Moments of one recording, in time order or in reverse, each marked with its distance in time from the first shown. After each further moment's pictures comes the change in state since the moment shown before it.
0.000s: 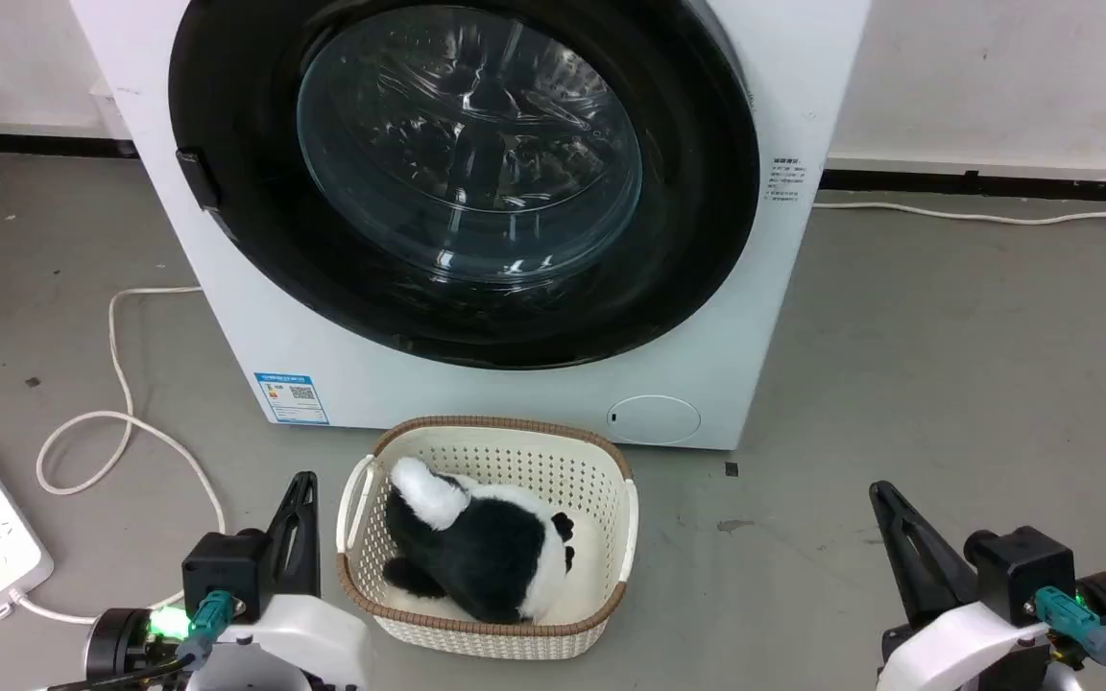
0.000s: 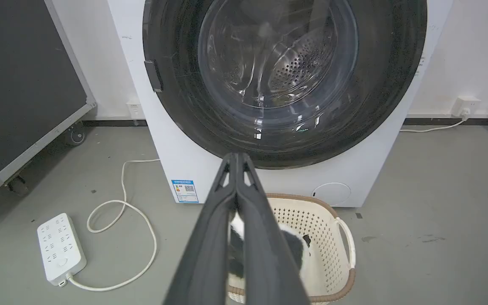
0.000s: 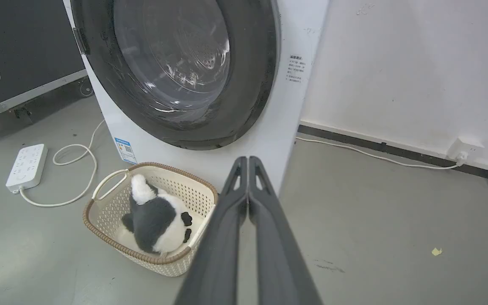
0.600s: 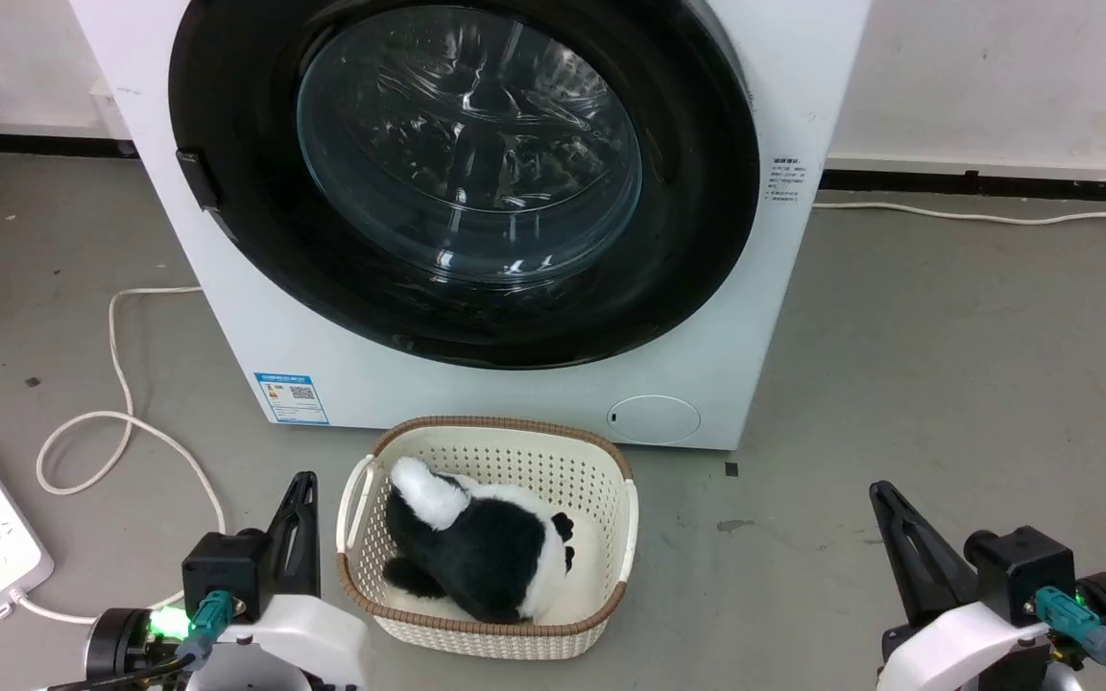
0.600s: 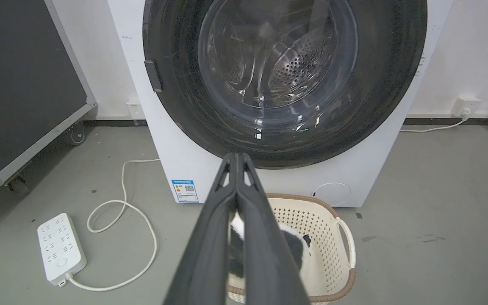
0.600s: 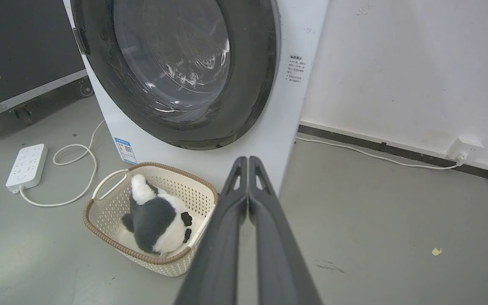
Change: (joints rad) left arm 0.000 0.000 0.000 0.000 0.000 0.000 0.000; right arm 0.000 0.000 0.000 0.000 0.000 0.000 0.000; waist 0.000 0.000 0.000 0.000
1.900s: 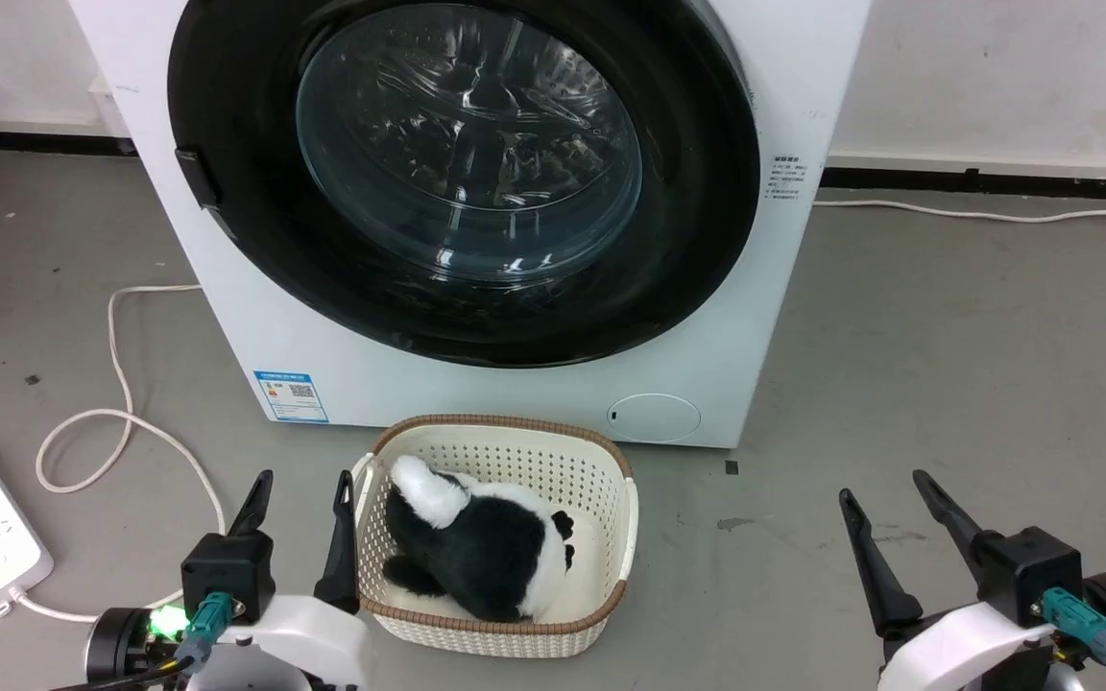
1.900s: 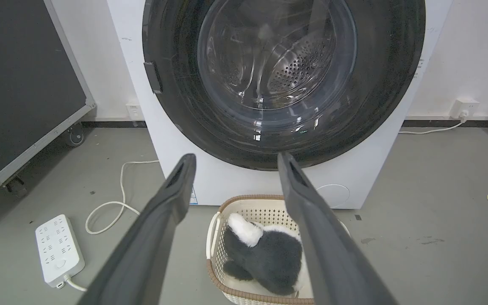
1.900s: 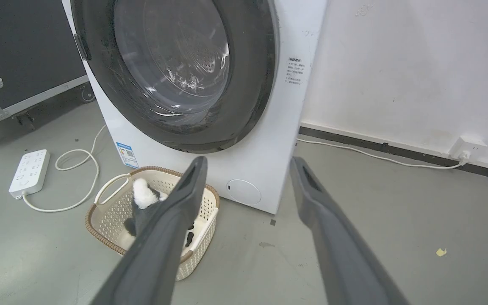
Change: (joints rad) left arm 0.000 0.000 -0.001 0.000 -0.003 0.000 -0.011; right arm 0.000 0.000 -0.002 0.000 0.017 0.000 -0.011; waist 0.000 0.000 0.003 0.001
